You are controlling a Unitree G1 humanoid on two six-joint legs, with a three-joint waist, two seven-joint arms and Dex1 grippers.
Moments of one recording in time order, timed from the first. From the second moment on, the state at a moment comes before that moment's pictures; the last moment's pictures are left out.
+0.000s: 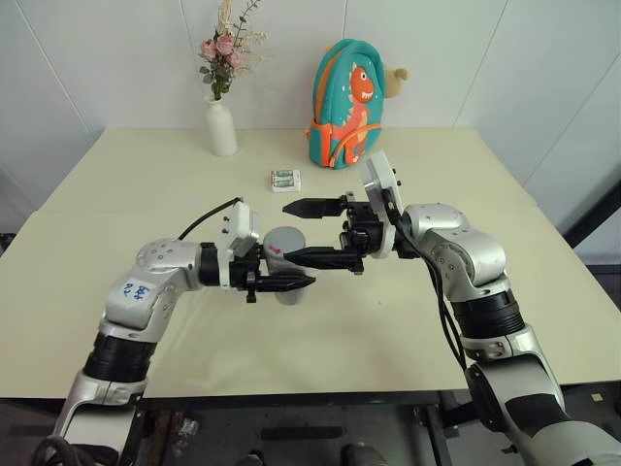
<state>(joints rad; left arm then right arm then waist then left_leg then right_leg) -0.63 0.61 -0.04 -0.09 -0.49 0.52 -1.12 -0.95 -0.35 0.10 0.10 0.54 0.48 1.19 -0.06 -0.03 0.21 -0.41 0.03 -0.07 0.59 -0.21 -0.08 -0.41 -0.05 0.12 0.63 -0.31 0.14</state>
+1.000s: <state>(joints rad) -0.64 0.60 -0.06 -0.10 -0.46 0.53 -1.01 -1.00 -0.27 0.22 0.18 0.43 0.45 1.08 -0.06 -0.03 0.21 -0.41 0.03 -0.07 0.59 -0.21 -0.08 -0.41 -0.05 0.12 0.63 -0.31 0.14</state>
